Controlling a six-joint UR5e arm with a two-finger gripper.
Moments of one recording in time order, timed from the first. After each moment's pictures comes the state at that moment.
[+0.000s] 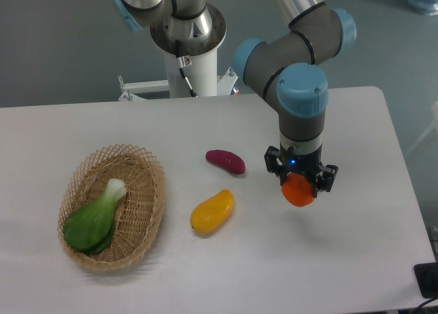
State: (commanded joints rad) arm 2.55 -1.93 -1.63 -0.95 1.62 1.06
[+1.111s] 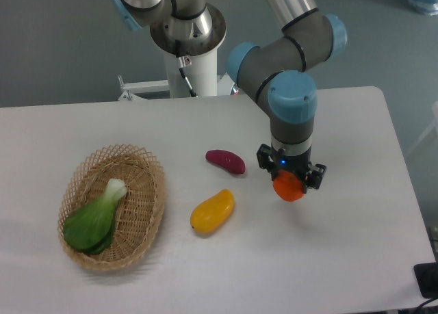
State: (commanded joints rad) arm 2.55 -1.91 -1.77 -0.92 1.64 1.12
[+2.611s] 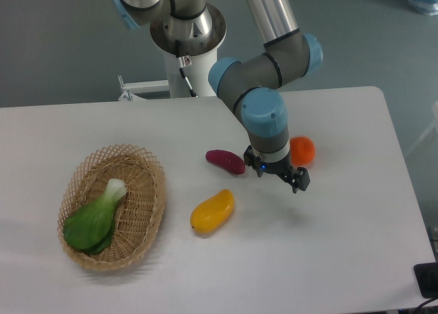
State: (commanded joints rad) arm 2.53 -1.92 -1.79 -0.80 1.56 0.99
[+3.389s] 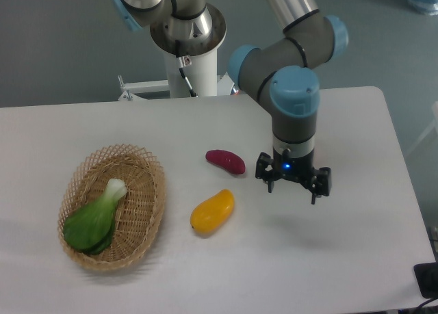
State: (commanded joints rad) arm 2.56 -1.97 -1.56 -0.97 1.56 0.97
